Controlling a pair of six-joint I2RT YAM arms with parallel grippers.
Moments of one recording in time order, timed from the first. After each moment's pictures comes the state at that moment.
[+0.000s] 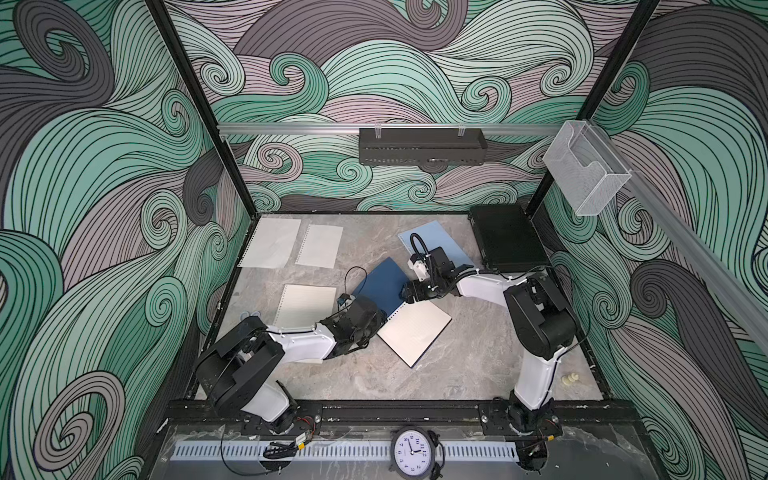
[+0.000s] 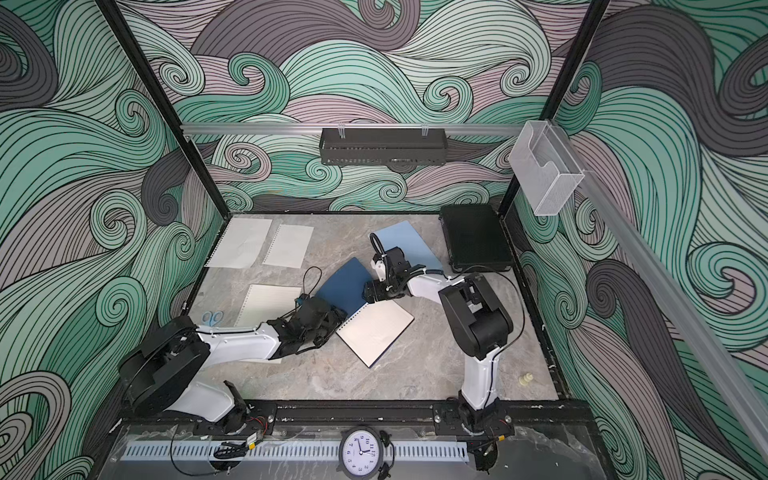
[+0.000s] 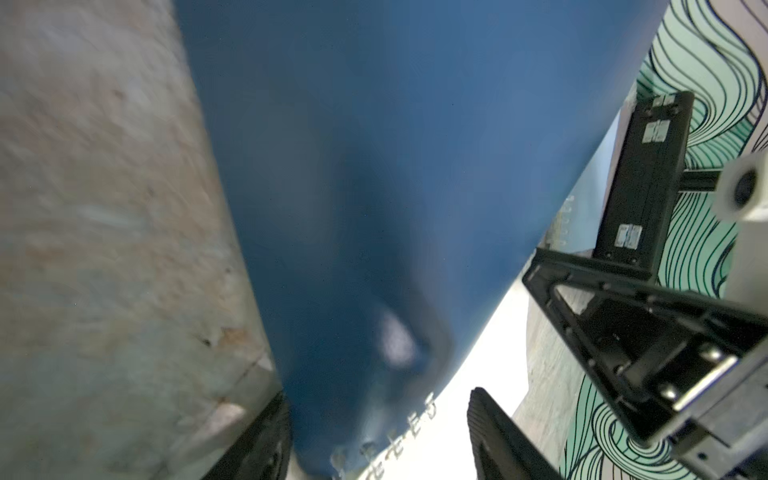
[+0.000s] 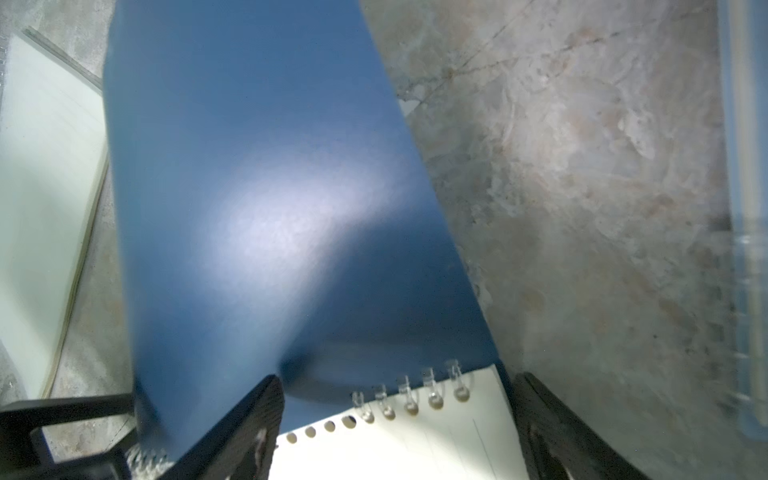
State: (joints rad) left arm -0.78 1.48 0.52 0.16 -0.12 -1.40; right arm 0.52 1.89 1.11 -0.27 -0.32 0.22
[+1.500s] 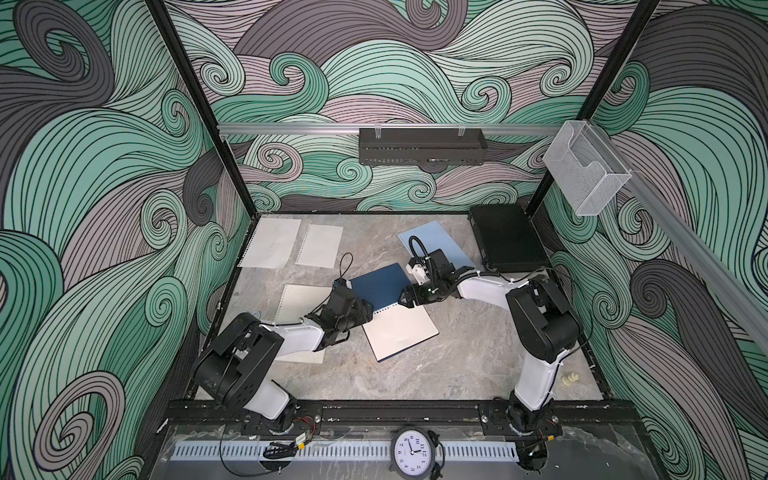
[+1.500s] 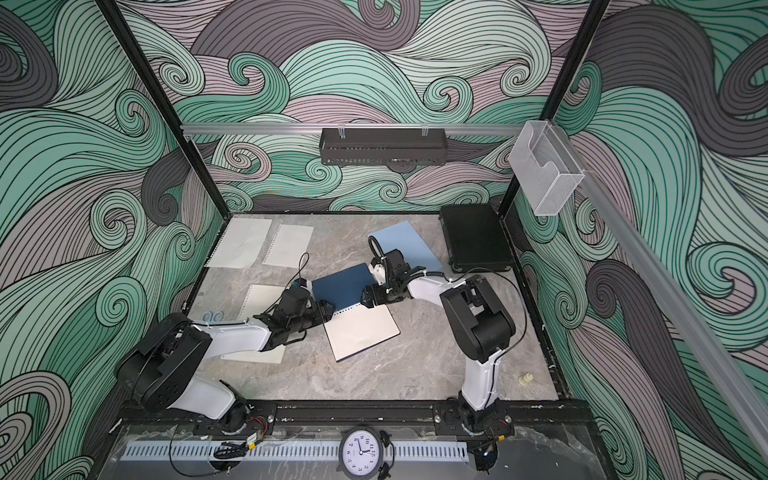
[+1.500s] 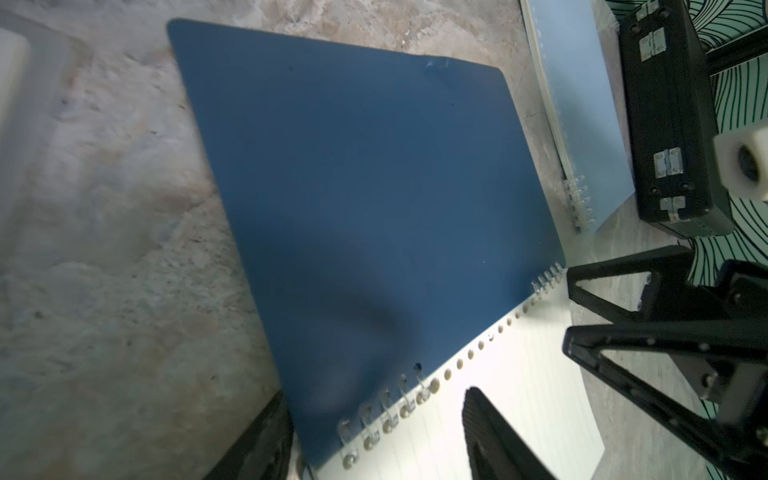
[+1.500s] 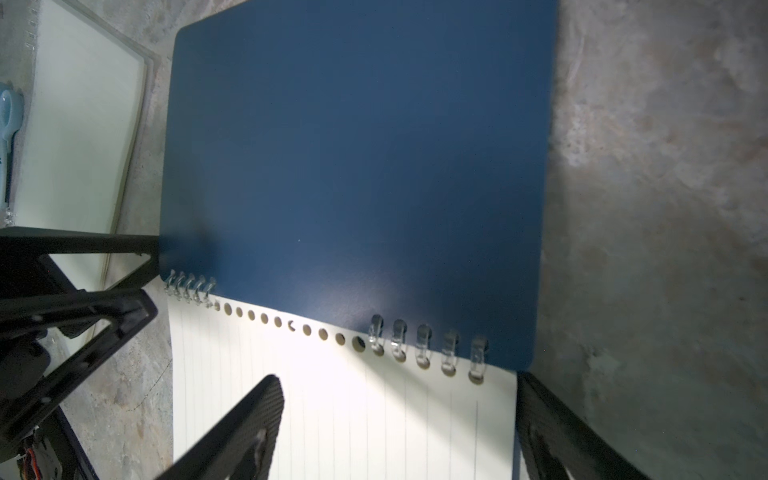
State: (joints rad) left arm -0.56 1.50 0.49 0.27 0.04 -0.81; right arm 0.54 1.87 1.09 -0.31 -0.37 0.21
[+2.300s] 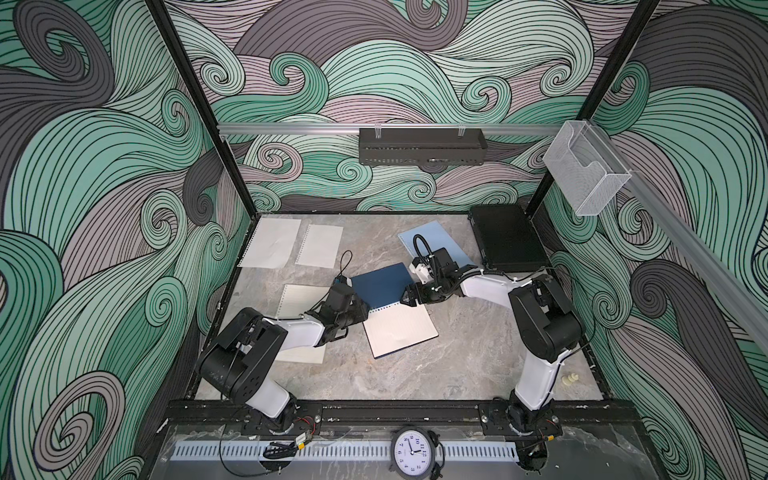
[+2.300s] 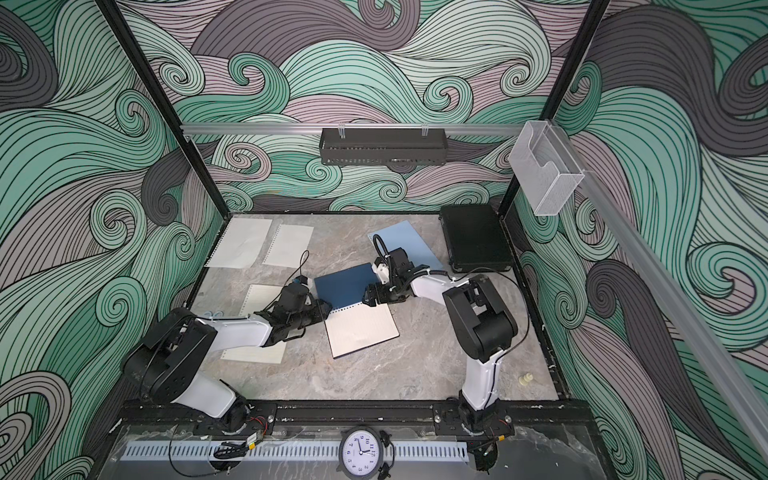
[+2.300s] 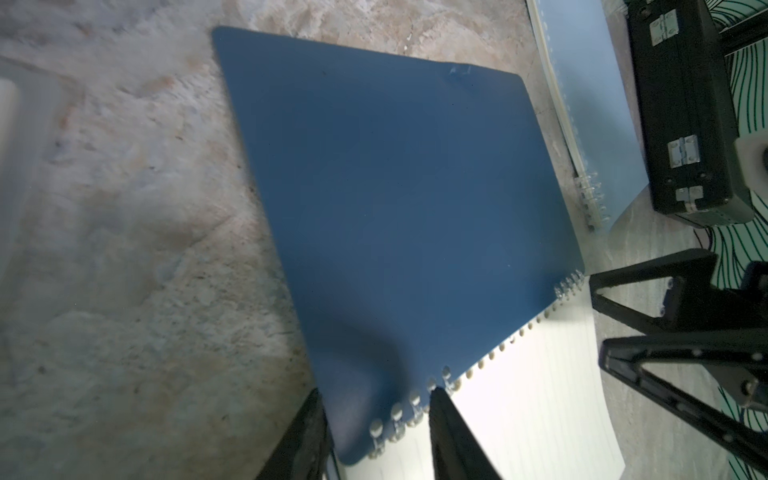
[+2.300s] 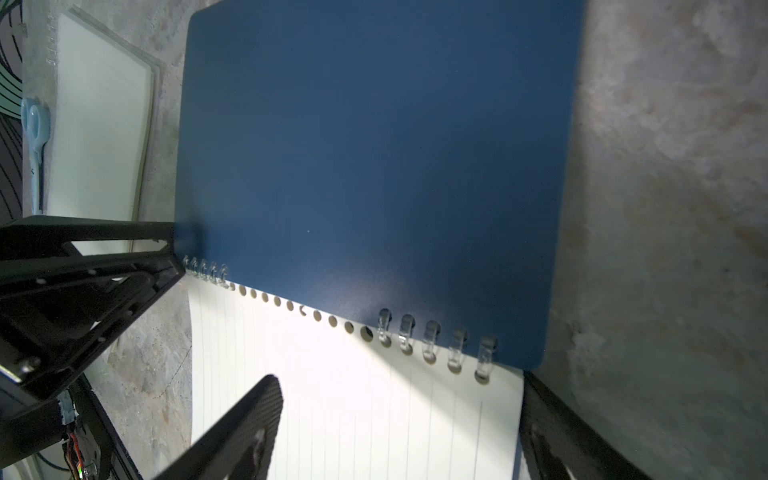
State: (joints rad) left arm -0.53 1.53 0.50 0.27 0.07 -0.74; right arm 0.50 1.86 1.09 -0.34 -0.43 0.22
